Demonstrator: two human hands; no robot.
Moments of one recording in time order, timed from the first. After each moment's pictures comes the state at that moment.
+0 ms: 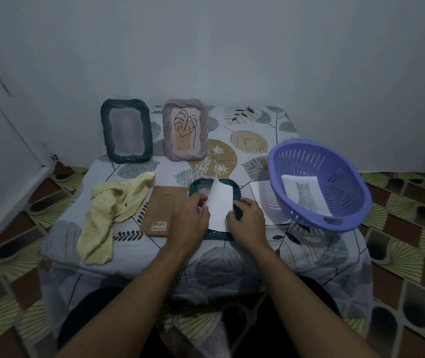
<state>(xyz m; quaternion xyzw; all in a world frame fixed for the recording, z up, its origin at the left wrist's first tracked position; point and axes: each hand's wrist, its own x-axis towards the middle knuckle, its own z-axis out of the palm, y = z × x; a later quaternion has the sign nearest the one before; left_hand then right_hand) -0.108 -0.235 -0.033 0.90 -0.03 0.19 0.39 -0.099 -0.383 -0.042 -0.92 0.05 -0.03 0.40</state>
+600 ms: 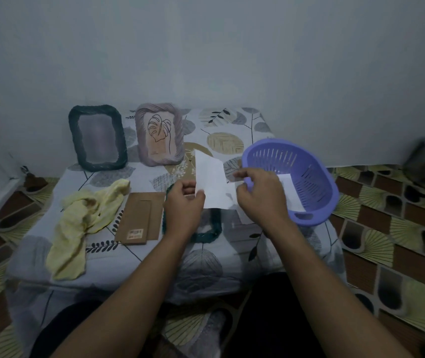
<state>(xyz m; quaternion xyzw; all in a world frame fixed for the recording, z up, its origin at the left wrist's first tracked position) -0.092 -0.283 0.002 0.78 0.08 0.15 0.60 -0.107 -0.444 0.051 -0.93 -0.01 -0.17 0.32</state>
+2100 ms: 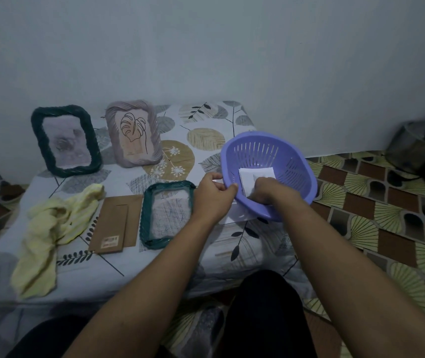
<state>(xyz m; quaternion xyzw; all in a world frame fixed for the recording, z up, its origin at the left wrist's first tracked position) -0.069 -0.372 0.014 0.82 0.02 0.00 0.57 -0.040 -0.521 0.030 -0.97 0.10 0.20 0.12</state>
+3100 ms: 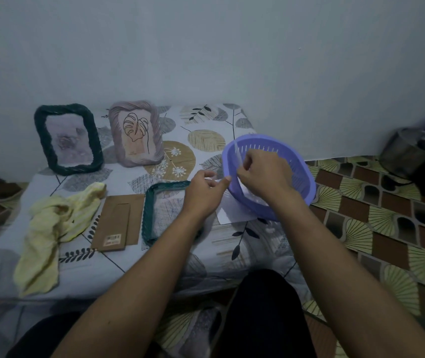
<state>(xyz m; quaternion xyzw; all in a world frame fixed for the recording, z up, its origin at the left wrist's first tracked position) -0.065 -0.348 0.023 0.79 0.03 -0.02 0.61 -0.074 -0.488 0.079 -0.98 0.03 -0.16 0.12</state>
